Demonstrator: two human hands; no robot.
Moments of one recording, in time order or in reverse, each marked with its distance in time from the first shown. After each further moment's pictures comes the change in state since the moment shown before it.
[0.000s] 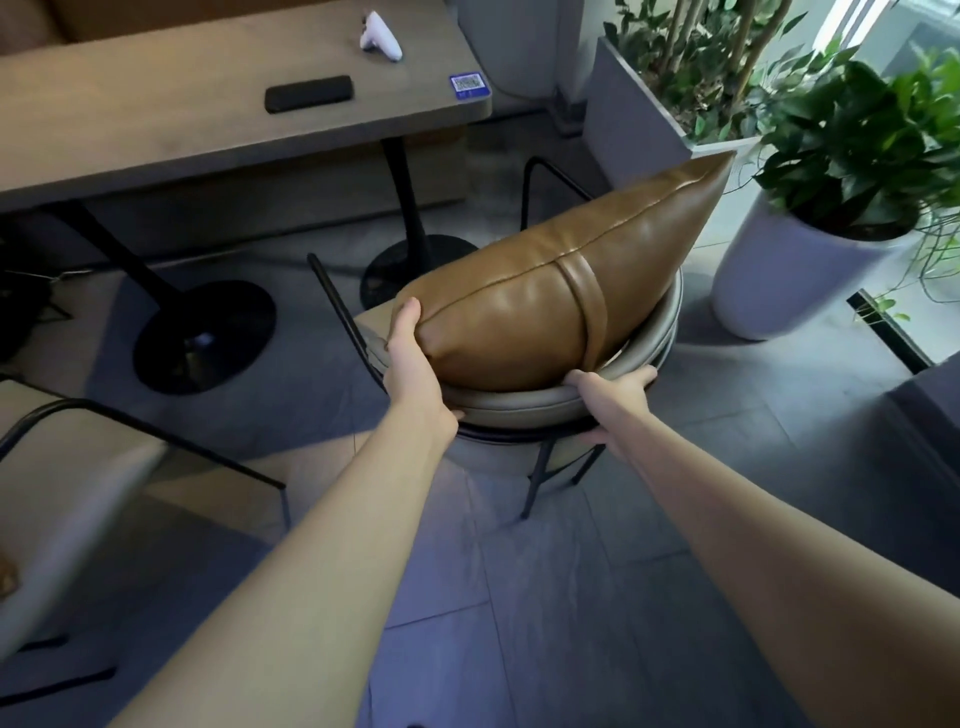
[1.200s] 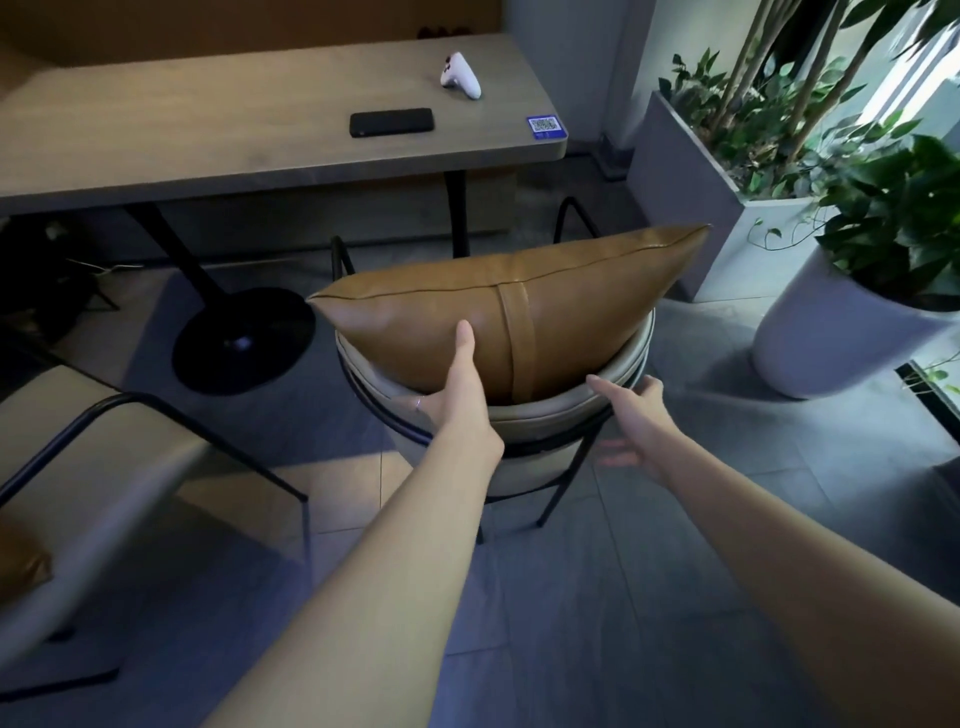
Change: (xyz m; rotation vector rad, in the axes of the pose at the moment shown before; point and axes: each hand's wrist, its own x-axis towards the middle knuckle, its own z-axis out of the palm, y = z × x) left_hand 0.019 0.032 -0.028 -0.095 0.180 -0.037; right_hand -0.017 -0.029 0.051 -0.166 -0.188 -0.083
